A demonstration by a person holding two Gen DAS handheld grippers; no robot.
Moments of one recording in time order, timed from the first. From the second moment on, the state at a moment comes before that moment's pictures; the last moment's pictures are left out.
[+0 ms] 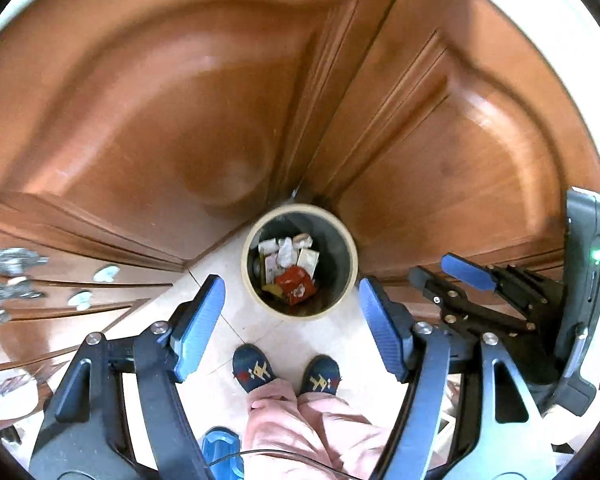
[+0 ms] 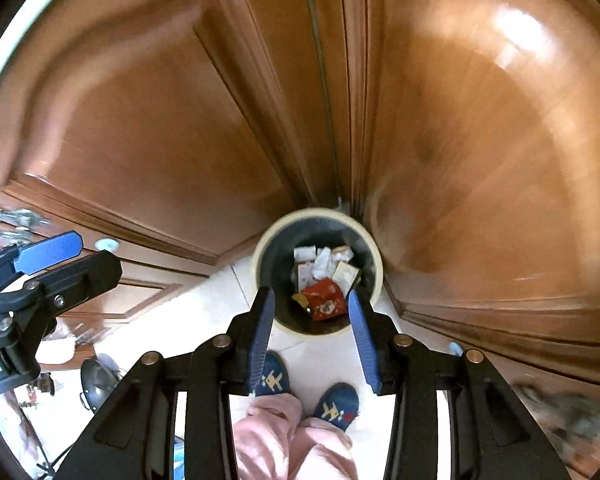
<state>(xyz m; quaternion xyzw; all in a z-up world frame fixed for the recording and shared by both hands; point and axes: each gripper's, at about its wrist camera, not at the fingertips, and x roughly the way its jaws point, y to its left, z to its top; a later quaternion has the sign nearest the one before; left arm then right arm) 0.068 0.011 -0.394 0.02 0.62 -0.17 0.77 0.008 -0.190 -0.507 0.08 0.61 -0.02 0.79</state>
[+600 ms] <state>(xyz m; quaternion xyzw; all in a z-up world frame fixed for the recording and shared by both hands) 0.025 0.043 -0.155 0.02 0.49 -0.14 0.86 -0.033 -0.177 -0.252 0.07 0.48 0.04 0.88</state>
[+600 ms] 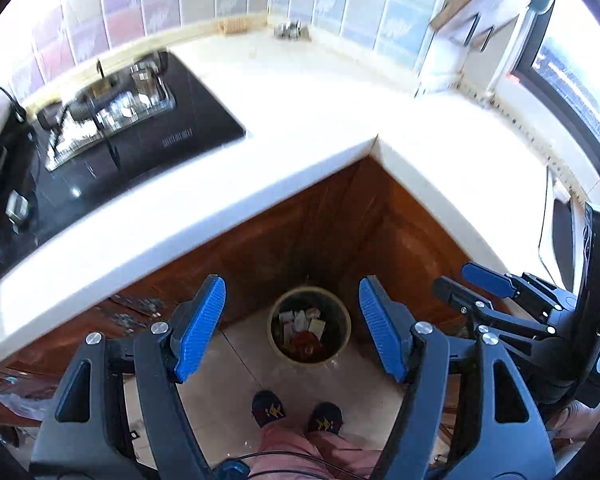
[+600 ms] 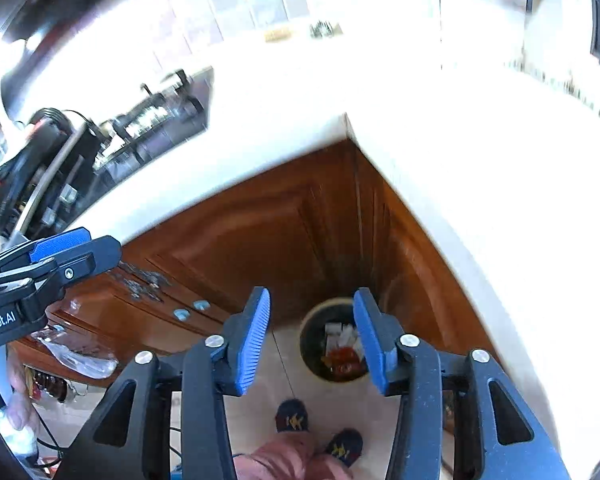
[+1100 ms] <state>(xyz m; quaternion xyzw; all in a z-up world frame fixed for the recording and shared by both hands) 0.017 0.031 -0.012 0.05 0.40 -0.14 0.90 -0.035 -0.184 -0.119 0.07 0.37 0.06 0.93</state>
